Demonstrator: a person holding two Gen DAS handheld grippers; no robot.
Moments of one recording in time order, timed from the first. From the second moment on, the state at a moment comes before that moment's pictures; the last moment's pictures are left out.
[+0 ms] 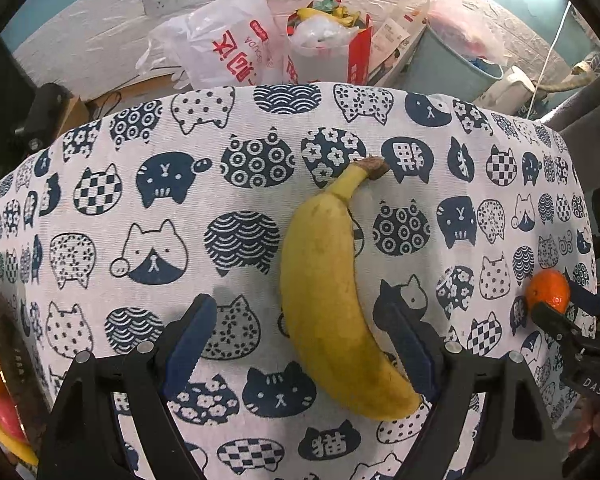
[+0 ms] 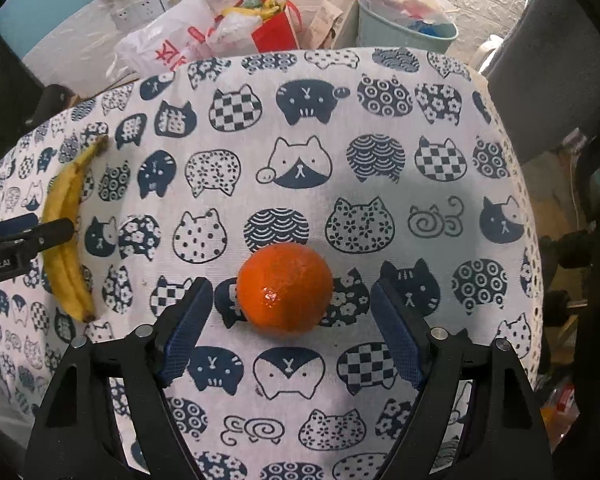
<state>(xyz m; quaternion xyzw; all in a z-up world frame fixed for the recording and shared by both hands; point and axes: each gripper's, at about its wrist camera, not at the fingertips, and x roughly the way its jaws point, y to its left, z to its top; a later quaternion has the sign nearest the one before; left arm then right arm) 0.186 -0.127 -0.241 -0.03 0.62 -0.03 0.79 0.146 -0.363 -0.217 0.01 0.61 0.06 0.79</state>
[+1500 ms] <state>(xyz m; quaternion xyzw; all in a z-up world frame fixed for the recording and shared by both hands) 0.110 -0.111 -0.154 0.01 0.52 -0.07 0.85 0.109 -0.295 -0.137 -0.02 0.52 0.14 0.84</state>
